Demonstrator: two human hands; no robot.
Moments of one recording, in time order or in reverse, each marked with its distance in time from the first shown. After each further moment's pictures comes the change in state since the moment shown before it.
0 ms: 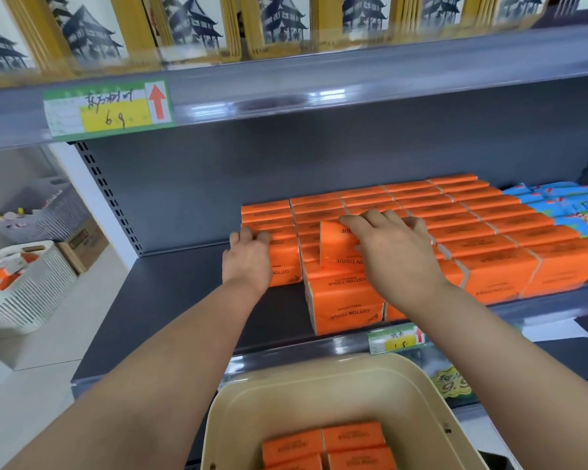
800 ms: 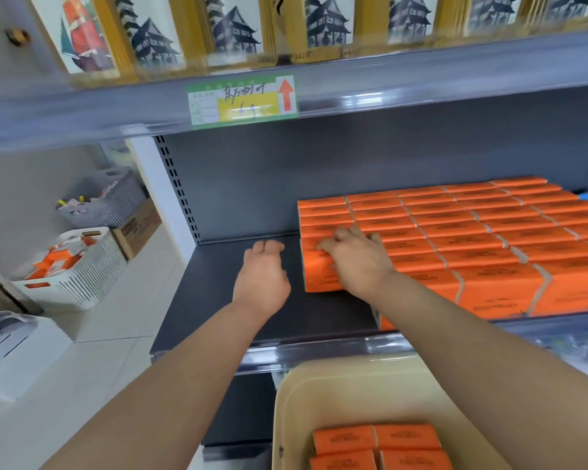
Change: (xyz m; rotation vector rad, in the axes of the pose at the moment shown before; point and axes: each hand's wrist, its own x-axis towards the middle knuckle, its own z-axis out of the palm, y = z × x) left_hand -0.055 -0.079 -0.030 -0.285 -0.007 -0.060; right_hand 0.042 -0.112 0.052 0.079 -0.371 -0.153
